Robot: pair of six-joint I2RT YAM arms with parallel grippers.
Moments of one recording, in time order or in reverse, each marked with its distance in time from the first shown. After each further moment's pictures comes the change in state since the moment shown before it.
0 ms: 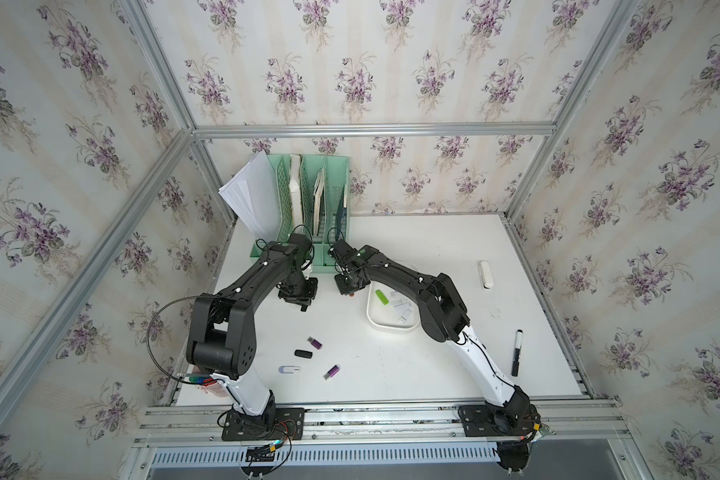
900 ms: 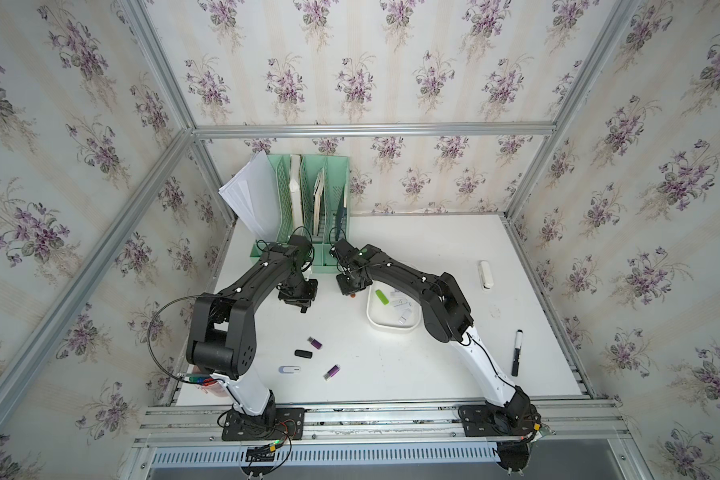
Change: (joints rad) left arm 0.000 0.000 -0.013 0.006 0.000 0.000; right arm 0.000 -0.073 -0.061 -0.007 -0.001 0.020
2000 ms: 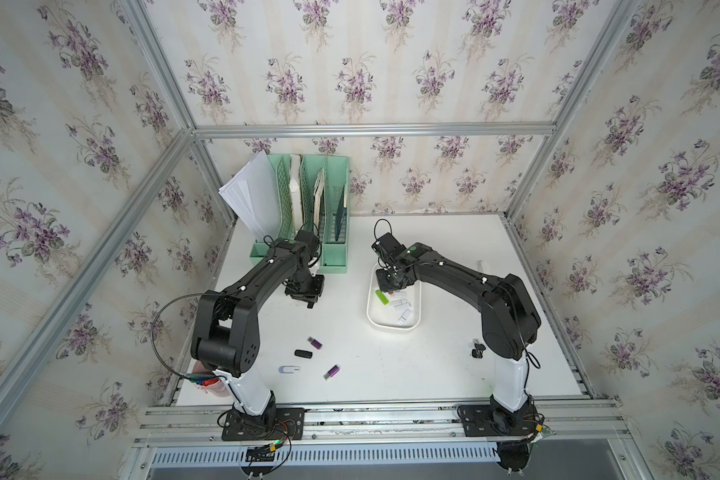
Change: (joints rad) left arm -0.054 0.029 0.076 -0.021 0.011 -0.027; right arm -0.134 -0.472 -0.597 0.146 0.065 0.036
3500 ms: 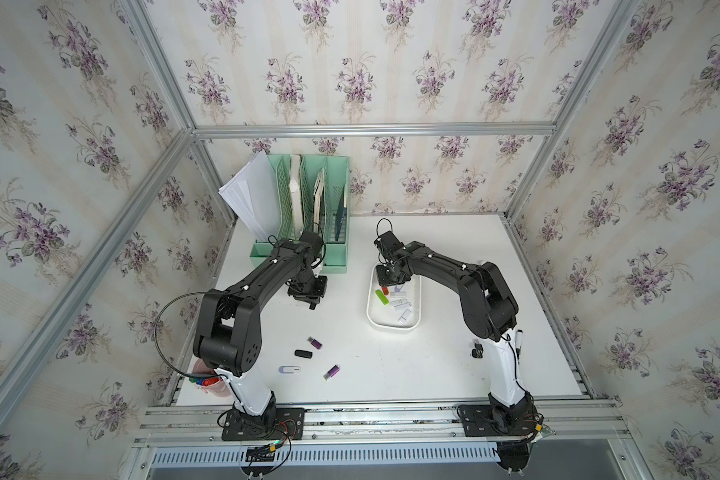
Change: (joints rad) left arm -0.023 0.006 0.003 -0.010 -0.009 -0.017; right arm -0.092 0.185 0.089 0.097 -0.053 -0.042
